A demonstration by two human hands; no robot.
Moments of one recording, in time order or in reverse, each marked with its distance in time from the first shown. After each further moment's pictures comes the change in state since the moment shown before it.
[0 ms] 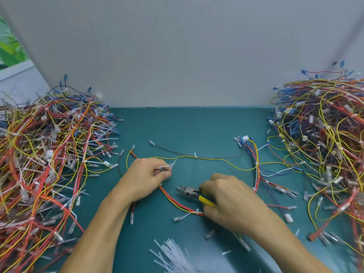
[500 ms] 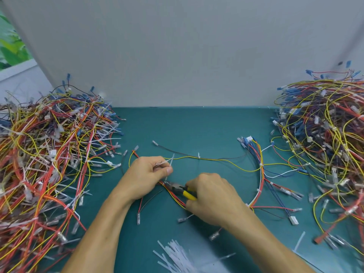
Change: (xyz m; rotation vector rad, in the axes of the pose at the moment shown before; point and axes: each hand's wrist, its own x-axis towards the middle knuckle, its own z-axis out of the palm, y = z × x) left_hand 0.004 -0.013 0.001 -0.255 -0.015 -0.103; right_hand 0.029 -0.030 0.010 0.037 -0.012 0.063
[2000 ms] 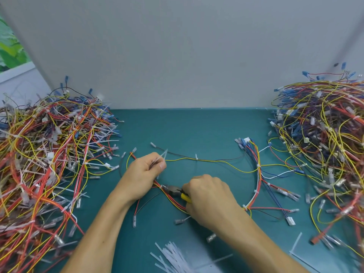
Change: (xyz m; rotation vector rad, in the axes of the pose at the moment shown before) left_hand -0.002 0.002 0.002 -0.068 0.090 -0.001; right_hand 0.001 -0.002 0.002 -0.181 0.019 -0.071
